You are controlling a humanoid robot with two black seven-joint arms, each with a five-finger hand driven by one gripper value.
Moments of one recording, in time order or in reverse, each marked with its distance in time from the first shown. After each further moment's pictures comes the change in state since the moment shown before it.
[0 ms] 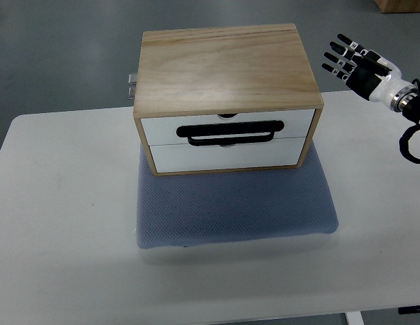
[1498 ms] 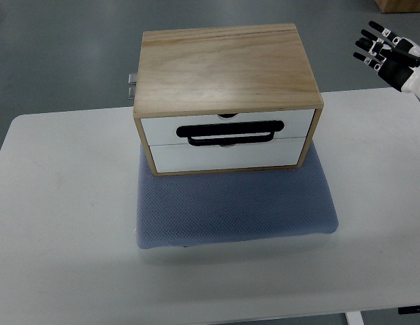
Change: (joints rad) left arm -0.001 0.000 0.001 0.005 0.000 0.000 0.003; right arm 0.002 -0.100 -0.002 0.004 -0.130 0.003 0.065
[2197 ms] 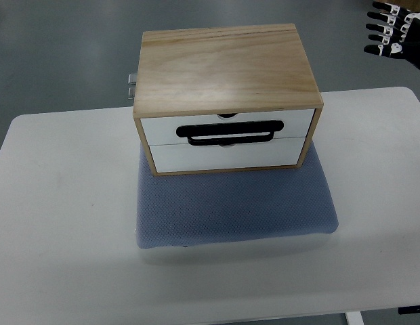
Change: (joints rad) left arm 0.000 0.000 0.000 0.000 0.000 0.000 0.000; right arm 0.093 -0.237 -0.096 0.203 -0.544 0.000 0.232
